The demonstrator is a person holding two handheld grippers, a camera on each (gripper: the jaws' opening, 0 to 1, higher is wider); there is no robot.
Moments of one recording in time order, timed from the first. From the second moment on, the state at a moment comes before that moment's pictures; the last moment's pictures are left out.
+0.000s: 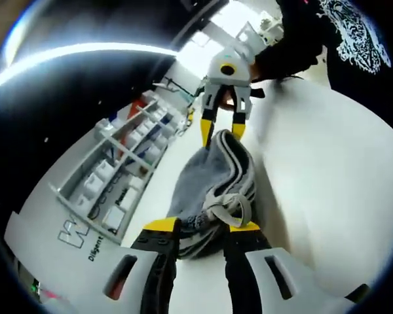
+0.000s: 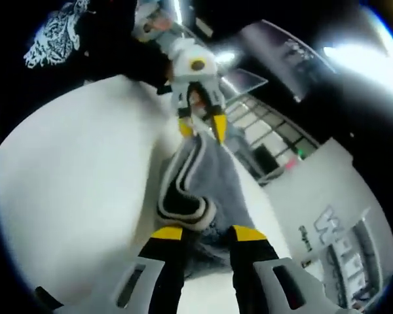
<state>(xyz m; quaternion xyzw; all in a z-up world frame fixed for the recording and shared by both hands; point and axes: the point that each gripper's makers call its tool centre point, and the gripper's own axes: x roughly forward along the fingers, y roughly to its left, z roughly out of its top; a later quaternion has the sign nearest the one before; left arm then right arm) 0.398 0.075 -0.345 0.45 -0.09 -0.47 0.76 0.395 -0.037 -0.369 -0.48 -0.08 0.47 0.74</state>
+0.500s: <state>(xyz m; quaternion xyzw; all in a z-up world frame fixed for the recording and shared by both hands) 0.402 0.079 -0.341 0.44 -0.09 -0.47 0.76 0.403 -0.037 -0.343 -0.29 -0.04 0.52 0.80</state>
